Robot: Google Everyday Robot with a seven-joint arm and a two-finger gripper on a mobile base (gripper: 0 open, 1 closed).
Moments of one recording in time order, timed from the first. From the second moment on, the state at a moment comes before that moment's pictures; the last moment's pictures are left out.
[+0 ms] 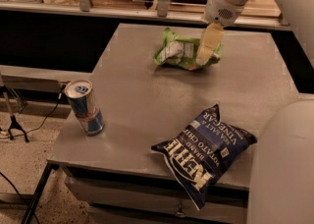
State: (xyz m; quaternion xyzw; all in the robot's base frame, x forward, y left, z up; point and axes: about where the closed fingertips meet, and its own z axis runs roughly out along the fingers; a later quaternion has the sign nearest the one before) arm 0.677 -0.139 0.898 -0.63 0.75 0.04 0.19
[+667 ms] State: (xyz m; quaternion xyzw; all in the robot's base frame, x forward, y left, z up) arm 0.673 -0.141 0.852 -0.60 0.77 0.09 0.17
